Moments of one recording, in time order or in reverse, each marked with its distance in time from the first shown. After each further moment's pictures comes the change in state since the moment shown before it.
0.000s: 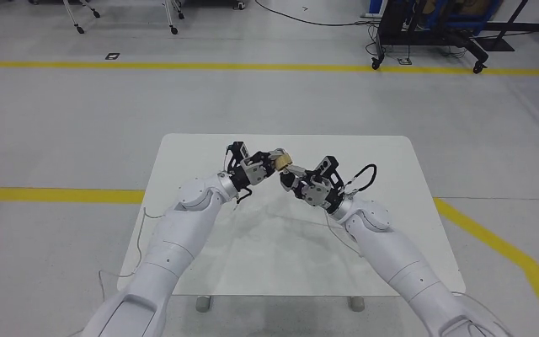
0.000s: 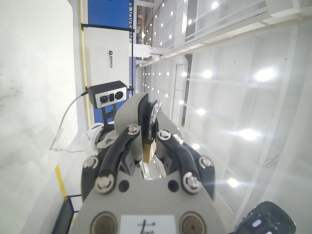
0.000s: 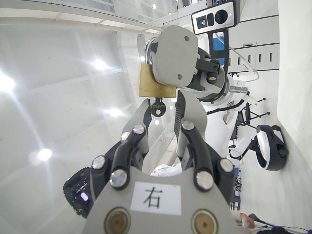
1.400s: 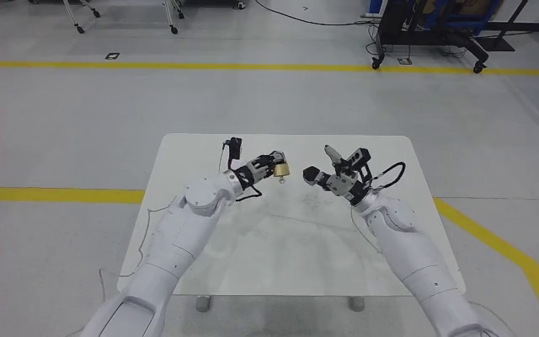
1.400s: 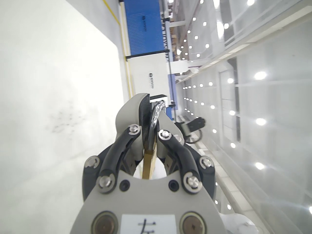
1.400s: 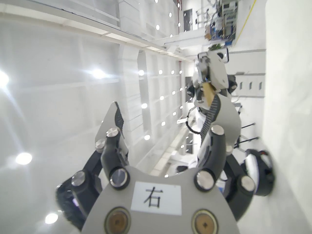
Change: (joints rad) left arm -0.002 0.009 0.065 -0.064 0.435 0.007 0.277; right arm -0.091 0.033 0.274 -0.060 -0.240 -0.067 -0.084
